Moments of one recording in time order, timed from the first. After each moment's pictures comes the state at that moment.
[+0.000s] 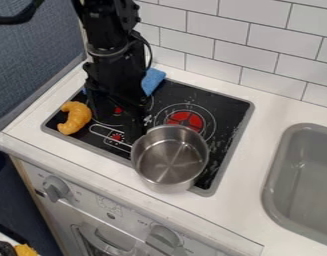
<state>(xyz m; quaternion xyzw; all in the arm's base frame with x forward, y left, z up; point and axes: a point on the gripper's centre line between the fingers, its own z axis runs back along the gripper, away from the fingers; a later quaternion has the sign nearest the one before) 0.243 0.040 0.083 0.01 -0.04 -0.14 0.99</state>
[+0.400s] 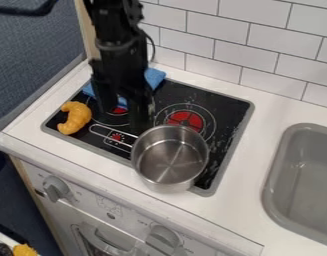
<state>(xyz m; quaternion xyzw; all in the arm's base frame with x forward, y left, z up) 0.280 0.069 0.070 0.02 -0.03 -0.09 1.00</state>
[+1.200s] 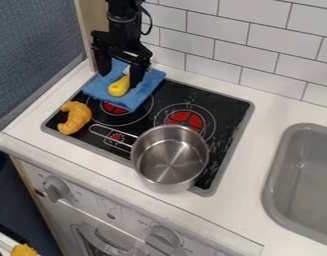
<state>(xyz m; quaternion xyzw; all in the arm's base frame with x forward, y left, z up) 0.370 0.134 0.040 0.09 -0.02 0.02 1.00</state>
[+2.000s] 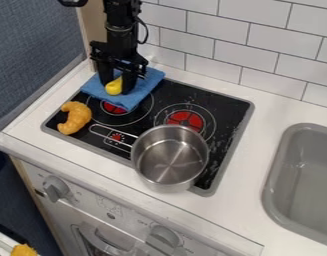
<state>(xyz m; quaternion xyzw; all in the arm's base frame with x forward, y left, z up) 0.368 0.144 0.021 0.07 0.01 0.02 1.00</state>
